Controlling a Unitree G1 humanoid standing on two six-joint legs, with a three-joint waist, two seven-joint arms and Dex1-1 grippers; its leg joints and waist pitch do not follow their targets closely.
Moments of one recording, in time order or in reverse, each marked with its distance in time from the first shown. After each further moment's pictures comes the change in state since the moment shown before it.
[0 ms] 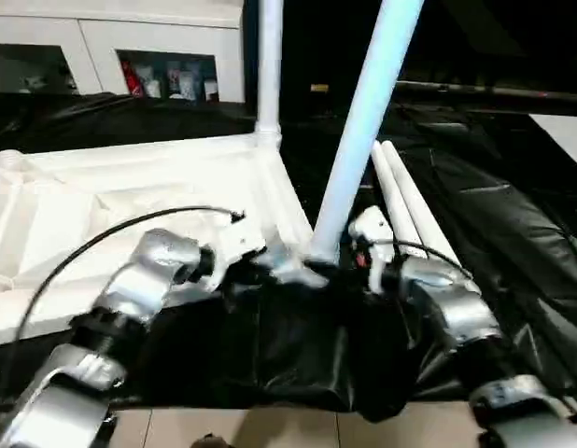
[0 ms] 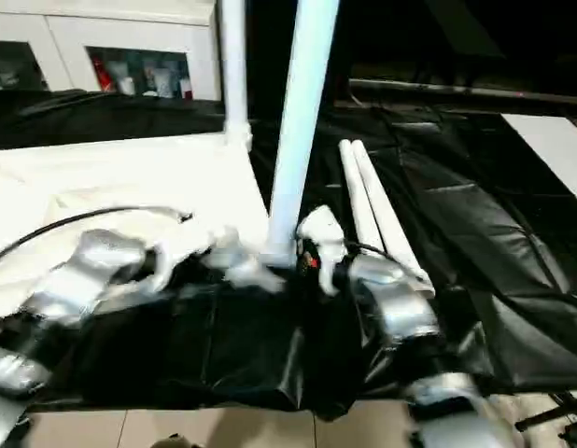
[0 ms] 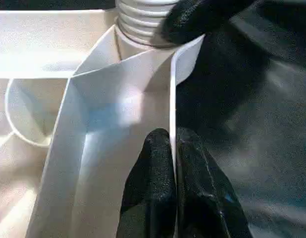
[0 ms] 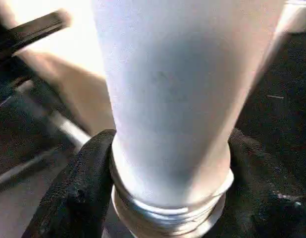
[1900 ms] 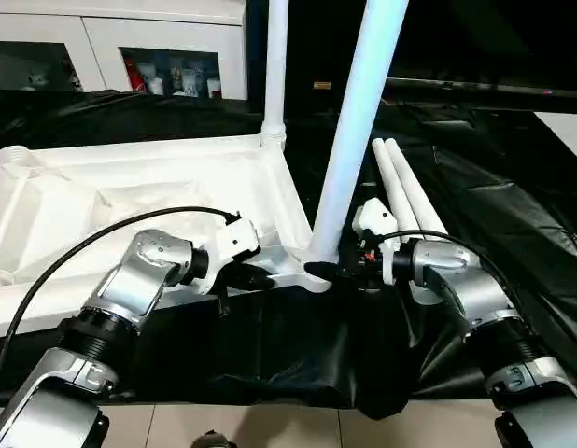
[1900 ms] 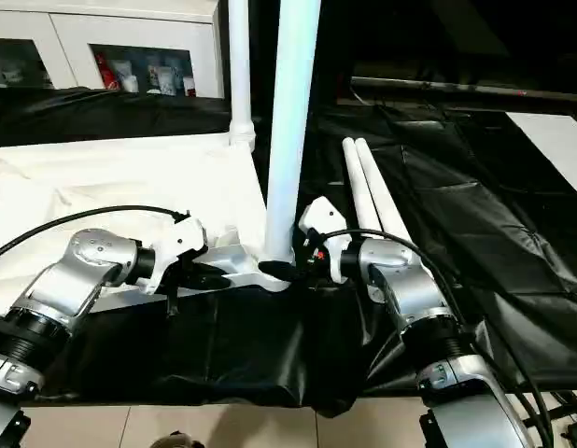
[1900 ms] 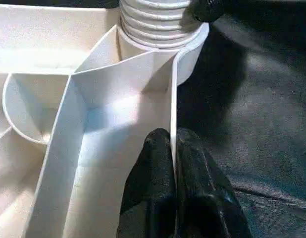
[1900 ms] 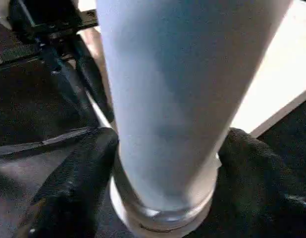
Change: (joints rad) left arm 0.051 0.093 -0.008 -0.084 -0.052 -0.028 -0.177; right arm -0.036 -0.153 0.100 -0.079 -0.007 -0.009 0.358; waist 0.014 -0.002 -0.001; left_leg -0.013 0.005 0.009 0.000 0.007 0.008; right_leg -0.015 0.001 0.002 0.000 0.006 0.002
